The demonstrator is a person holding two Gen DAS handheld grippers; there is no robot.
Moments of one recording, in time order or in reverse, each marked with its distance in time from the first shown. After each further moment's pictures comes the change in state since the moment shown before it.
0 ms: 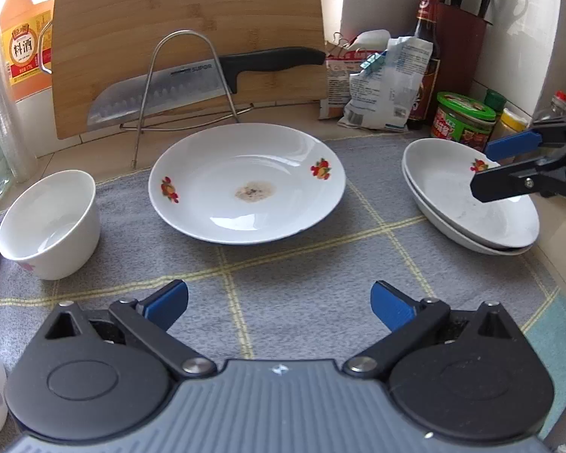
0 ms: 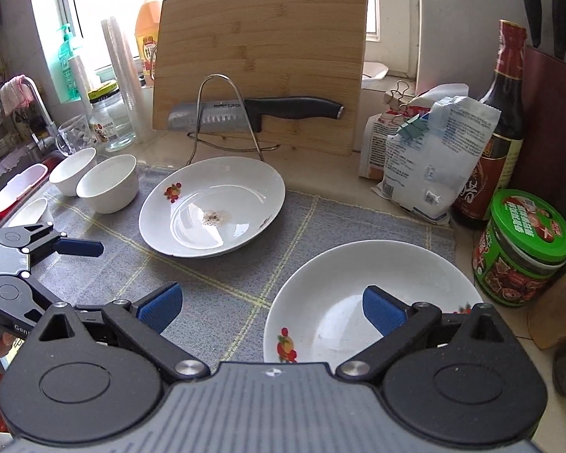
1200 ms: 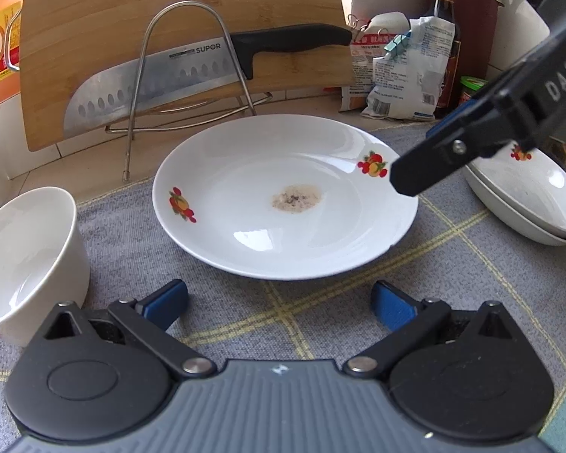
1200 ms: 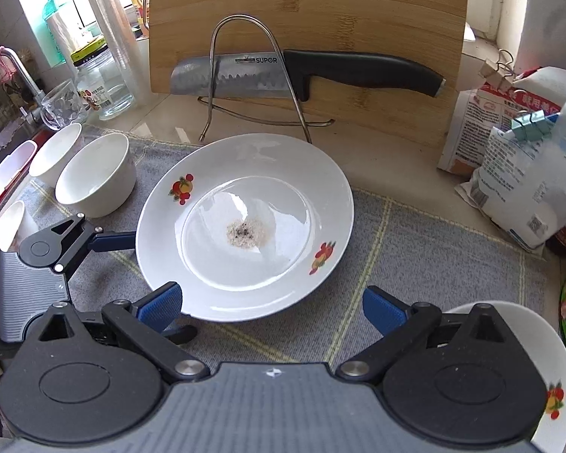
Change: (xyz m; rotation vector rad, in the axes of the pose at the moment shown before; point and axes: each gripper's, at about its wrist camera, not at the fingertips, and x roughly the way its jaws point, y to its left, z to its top) left arm 0.063 0.035 0.006 0.086 -0.031 -0.036; right arm 0.112 0.025 0.071 0.005 0.203 0.086
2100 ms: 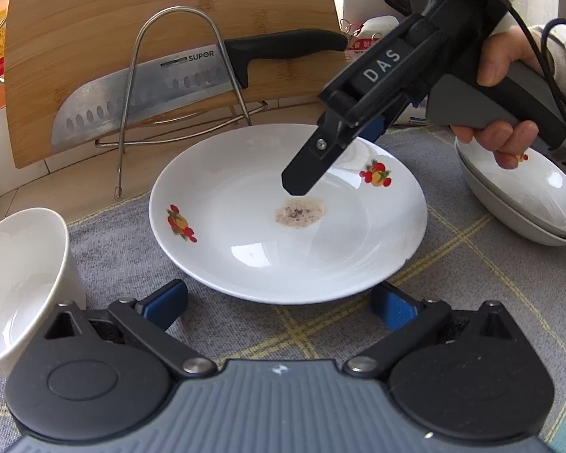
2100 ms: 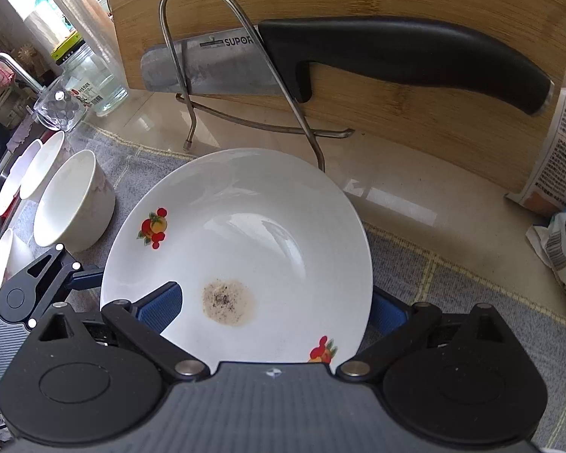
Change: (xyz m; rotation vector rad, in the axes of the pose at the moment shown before) left arm 0.004 0.010 0.004 0.041 -0.025 -0.040; right arm 0.076 -0.027 0.059 0.008 0.138 0.160
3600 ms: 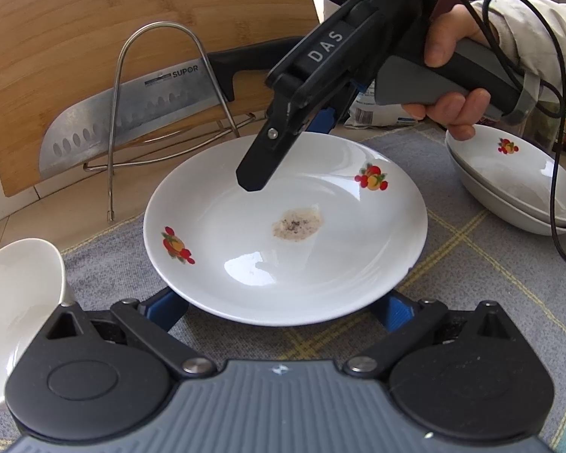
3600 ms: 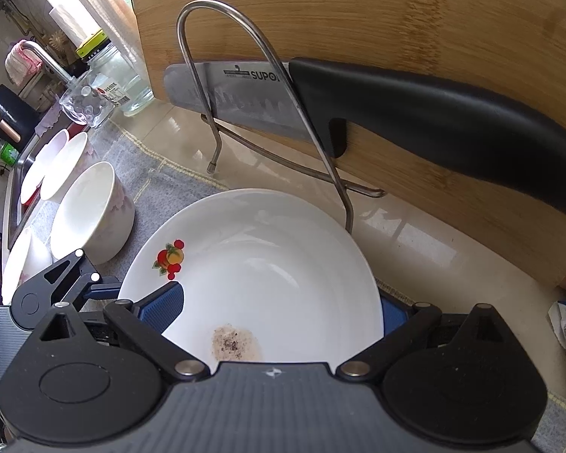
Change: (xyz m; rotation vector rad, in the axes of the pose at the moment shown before) left arm 0.000 -0.001 0.004 0.074 -0.025 -0.022; right arm 0.008 0.000 0.029 -0.083 0.019 0.088
